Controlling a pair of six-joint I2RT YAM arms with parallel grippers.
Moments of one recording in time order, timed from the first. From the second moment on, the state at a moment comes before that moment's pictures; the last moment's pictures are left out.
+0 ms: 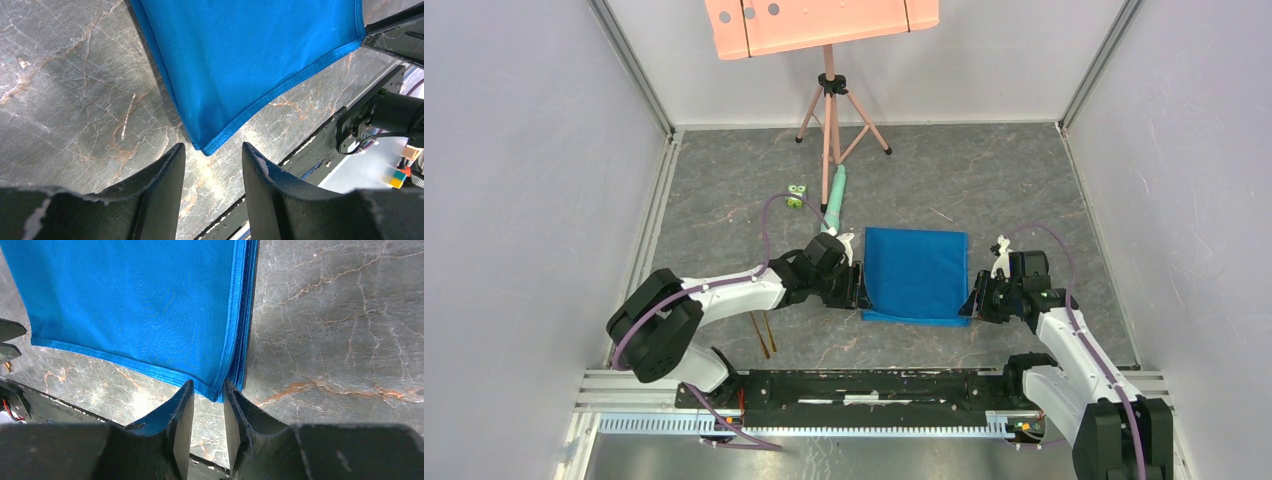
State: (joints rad) left arm -0.82 1.47 0.71 -0.10 0.26 -0.69; right arm 0.07 0.89 0.39 -0.55 -0.38 0.32
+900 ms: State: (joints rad) left arm -0.82 1.47 0.69 -0.09 0.24 -0.69; right arm 0.07 0.84 0.39 -0.59 -0.42 0.35
